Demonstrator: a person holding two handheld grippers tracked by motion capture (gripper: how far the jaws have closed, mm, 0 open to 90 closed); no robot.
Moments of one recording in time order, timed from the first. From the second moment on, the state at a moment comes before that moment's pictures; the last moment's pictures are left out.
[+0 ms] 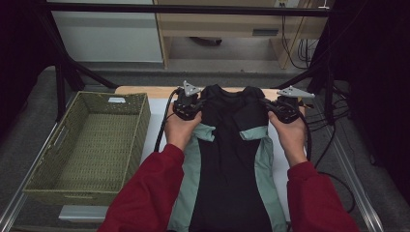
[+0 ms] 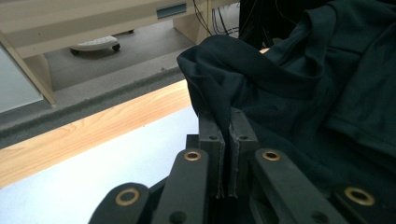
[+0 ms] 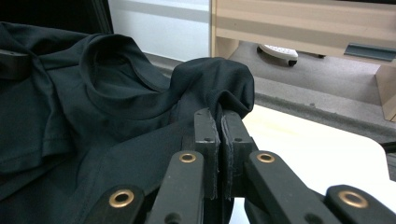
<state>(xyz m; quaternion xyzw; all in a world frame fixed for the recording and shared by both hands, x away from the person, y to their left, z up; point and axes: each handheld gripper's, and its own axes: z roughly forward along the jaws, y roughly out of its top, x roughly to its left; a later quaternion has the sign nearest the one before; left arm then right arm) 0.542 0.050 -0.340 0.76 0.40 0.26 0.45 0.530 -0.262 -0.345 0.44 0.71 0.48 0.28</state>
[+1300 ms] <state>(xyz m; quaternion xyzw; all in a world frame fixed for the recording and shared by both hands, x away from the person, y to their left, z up) 0.557 0.056 -0.299 0.74 0.40 0.28 0.47 0.546 -0.256 -0.306 0.43 0.69 0.49 0.31</state>
